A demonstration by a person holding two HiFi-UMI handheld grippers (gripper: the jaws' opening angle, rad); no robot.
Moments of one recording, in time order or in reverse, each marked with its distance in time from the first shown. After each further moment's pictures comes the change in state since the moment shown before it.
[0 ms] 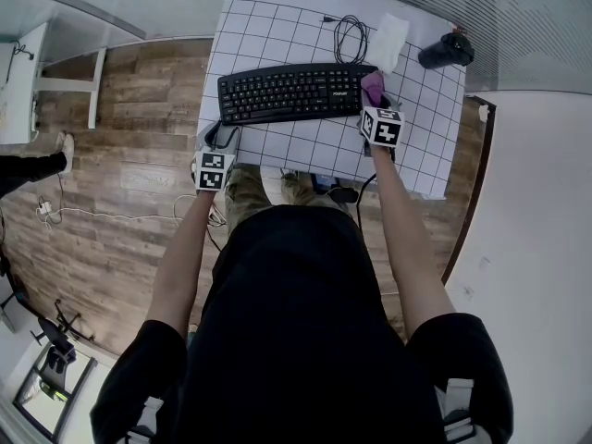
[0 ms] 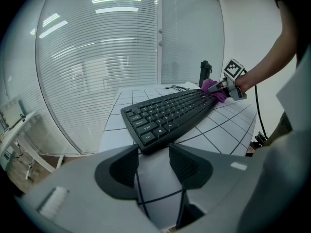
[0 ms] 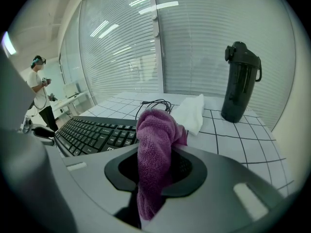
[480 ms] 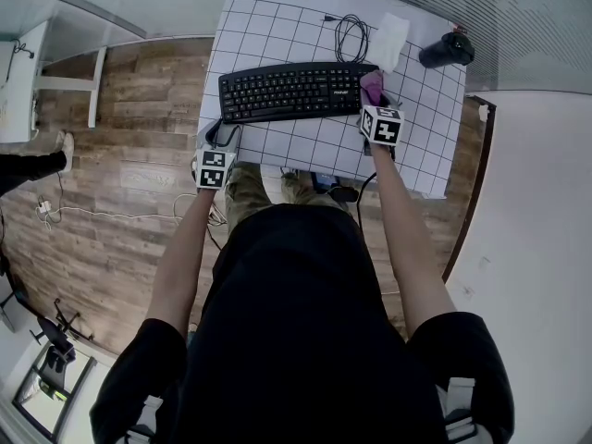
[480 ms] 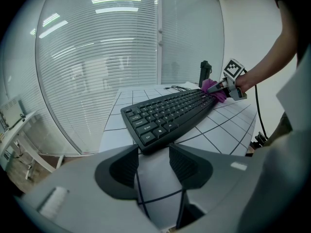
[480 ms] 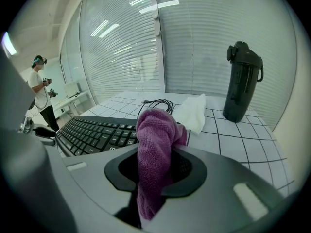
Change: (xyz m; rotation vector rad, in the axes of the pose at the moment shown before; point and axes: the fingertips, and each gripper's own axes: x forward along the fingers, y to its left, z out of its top) left arm 0.001 0.001 0.000 0.001 0.002 0.002; right arm 0.001 0.005 -0.001 -0.002 0.009 0.008
